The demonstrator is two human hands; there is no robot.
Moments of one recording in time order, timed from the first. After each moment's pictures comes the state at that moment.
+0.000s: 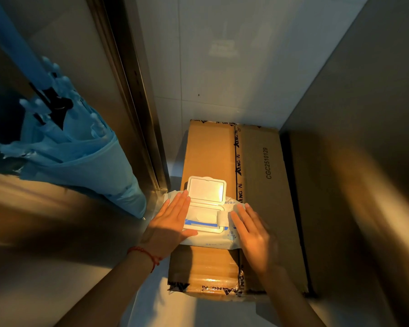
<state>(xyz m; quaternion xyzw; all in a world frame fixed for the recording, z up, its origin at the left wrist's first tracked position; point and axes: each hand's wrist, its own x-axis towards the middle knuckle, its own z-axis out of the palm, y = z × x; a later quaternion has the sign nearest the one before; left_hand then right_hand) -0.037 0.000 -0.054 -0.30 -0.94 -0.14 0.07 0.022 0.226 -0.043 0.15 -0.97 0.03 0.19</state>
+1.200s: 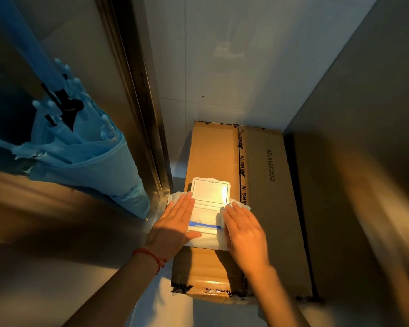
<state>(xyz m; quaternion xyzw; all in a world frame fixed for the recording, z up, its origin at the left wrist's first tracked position) -0.039 0.001 -0.062 -0.30 -0.94 -0.13 0.09 0.014 0.189 -0.024 0.13 -0.98 0.06 0.17</state>
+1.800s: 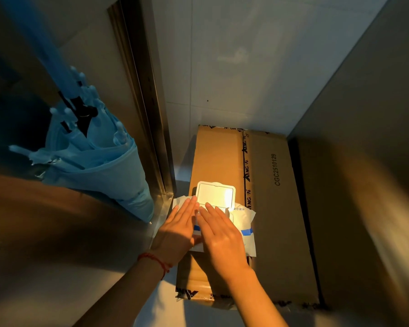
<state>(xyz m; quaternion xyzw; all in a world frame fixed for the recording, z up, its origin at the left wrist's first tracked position) -0.034 0.002 -0.057 -0.27 -0.95 -0.13 0.04 0.006 0.133 -0.007 0.16 -0.97 0.12 0.15</state>
